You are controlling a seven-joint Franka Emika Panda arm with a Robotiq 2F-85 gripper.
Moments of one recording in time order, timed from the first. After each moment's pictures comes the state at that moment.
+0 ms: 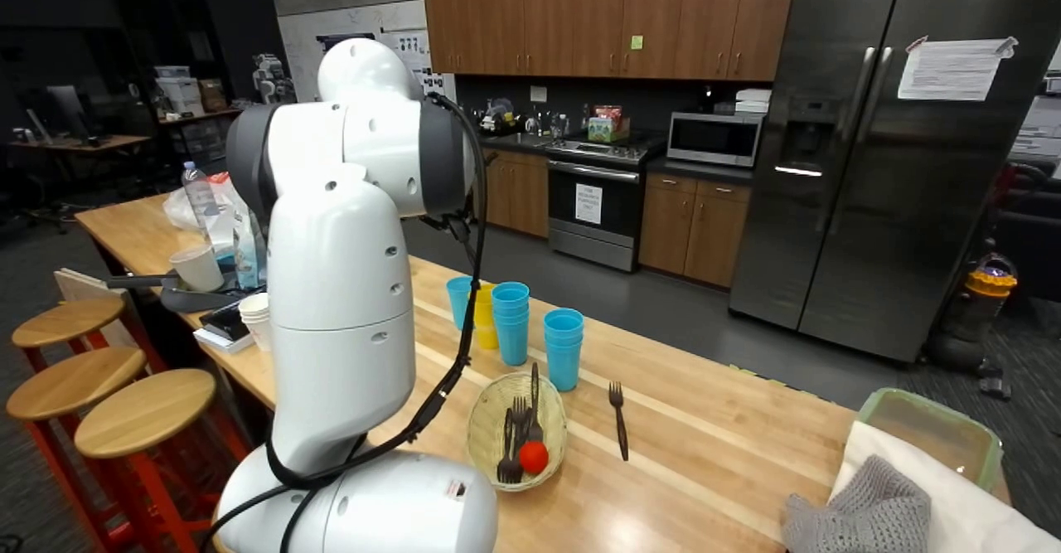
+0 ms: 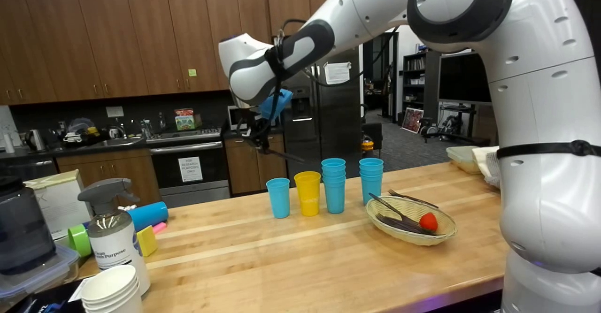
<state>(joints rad) 0.39 0.24 0.32 -1.65 -0.47 2.04 -0.03</state>
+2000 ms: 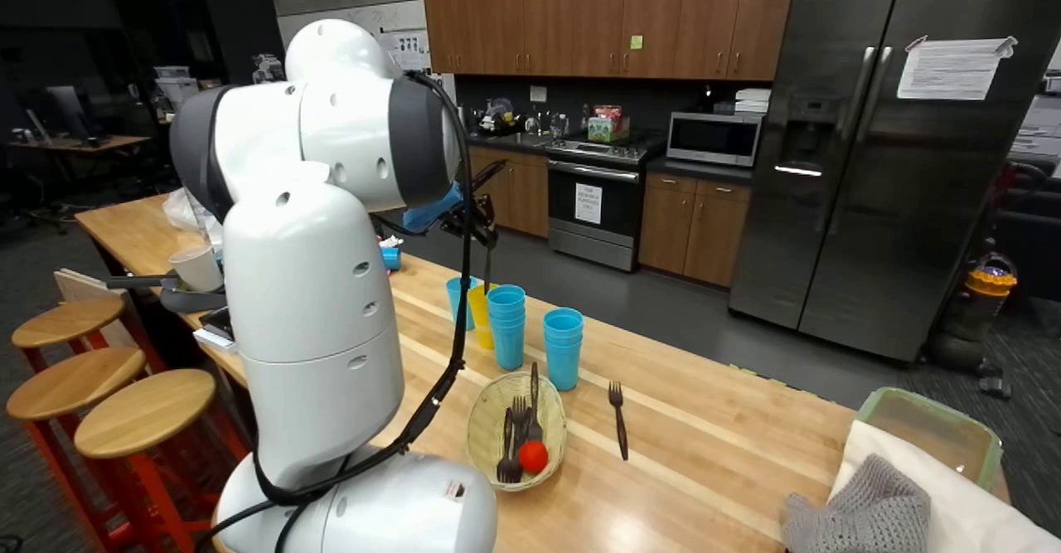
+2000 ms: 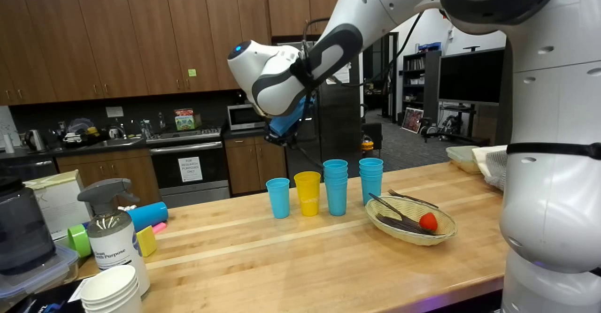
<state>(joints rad) 0.39 0.08 0.30 -1.87 -0.73 2.00 0.58</state>
